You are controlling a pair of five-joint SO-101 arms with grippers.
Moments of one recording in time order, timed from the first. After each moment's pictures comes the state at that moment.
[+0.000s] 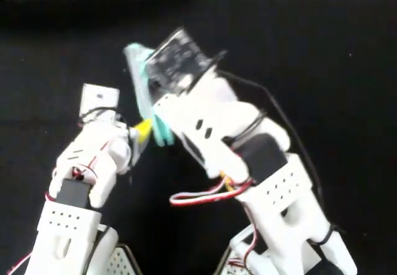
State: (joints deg) left arm 7.3 -69.3 69.4 42.8 0.2; right arm -36.2 -38.6 18.2 54.8 18.5
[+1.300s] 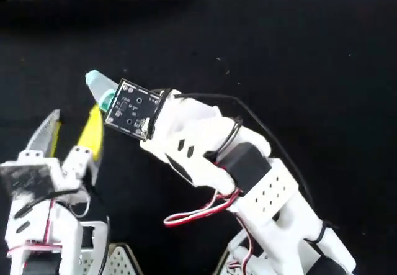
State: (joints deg) left arm -6.7 -101.9 59.5 59.8 -6.3; right arm -42.8 -38.6 21.0 58.8 32.8
